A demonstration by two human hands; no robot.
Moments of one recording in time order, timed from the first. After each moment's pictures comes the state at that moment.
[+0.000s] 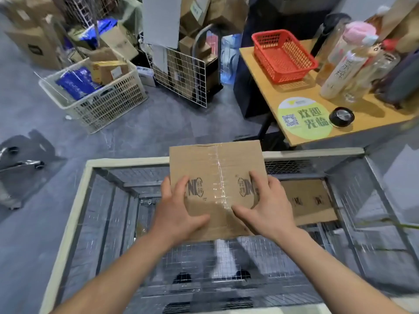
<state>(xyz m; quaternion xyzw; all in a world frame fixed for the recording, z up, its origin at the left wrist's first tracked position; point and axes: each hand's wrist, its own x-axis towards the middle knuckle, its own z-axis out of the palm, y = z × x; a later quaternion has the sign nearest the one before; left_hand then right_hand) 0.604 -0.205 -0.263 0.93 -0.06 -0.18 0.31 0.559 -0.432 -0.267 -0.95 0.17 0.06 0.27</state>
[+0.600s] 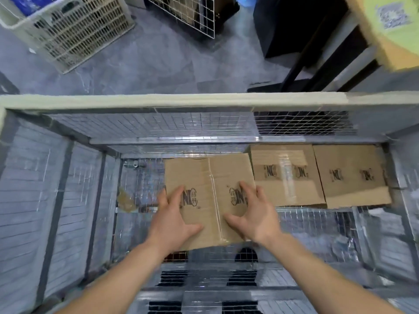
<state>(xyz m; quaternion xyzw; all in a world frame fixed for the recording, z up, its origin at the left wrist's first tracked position) 0.593 -0.212 -0.532 0.90 0.05 -0.33 0.29 0.562 -0.429 -0.560 -0.90 0.19 0.26 0.28</state>
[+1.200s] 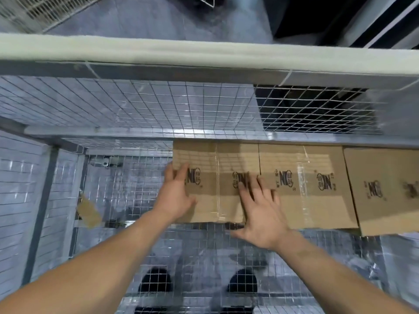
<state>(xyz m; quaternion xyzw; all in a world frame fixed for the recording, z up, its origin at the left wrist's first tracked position) 0.691 -0.254 -0.726 0.90 0.02 -0.34 0.26 0.611 -0.476 -0.715 -0.95 -0.02 0.30 0.08</state>
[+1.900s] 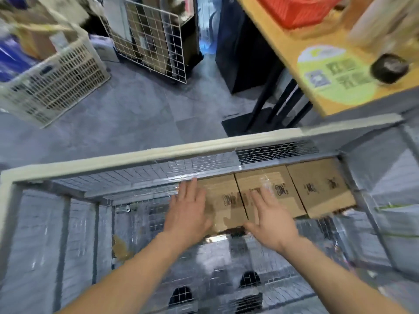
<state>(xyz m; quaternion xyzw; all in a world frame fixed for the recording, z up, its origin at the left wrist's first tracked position) 0.683 -0.242 -0.480 0.93 -0.25 -0.26 0.09 0.589 -0.448 -0.479 -0.95 0.14 0.23 0.13</state>
